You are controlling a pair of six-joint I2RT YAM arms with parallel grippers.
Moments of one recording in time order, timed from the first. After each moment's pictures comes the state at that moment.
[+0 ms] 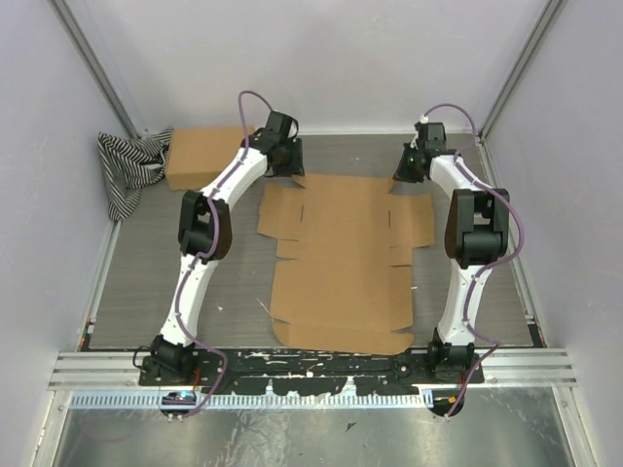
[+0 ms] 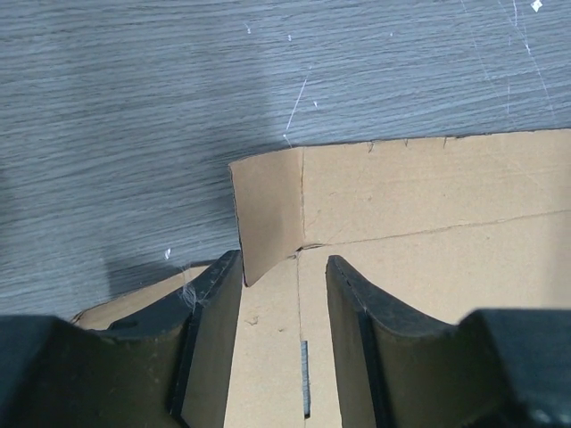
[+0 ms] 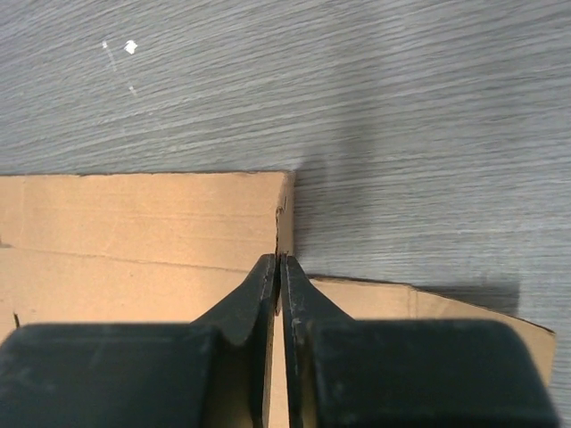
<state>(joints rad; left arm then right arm) -0.43 2.48 2.29 -0.66 0.06 -0.40 0.01 2.12 1.65 -0.37 -0.17 0.31</state>
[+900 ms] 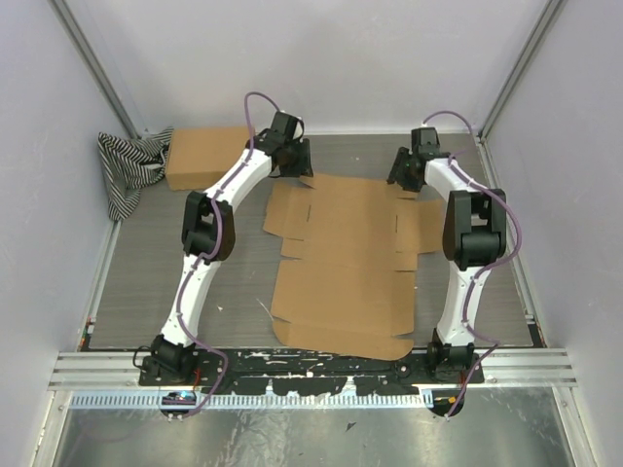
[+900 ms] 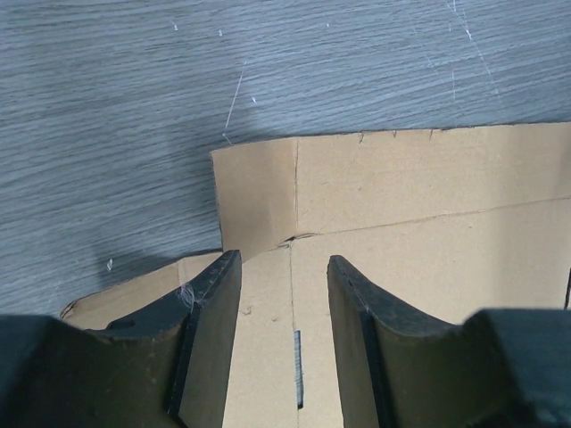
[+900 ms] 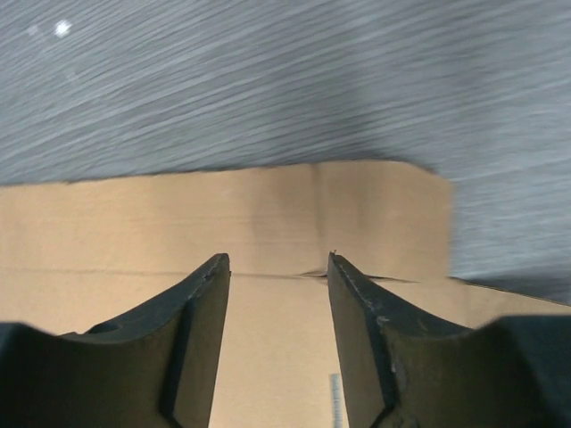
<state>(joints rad) -0.45 2.50 2.31 -0.65 0.12 -0.41 0.06 2.10 1.60 -0.39 -0.06 0.37</state>
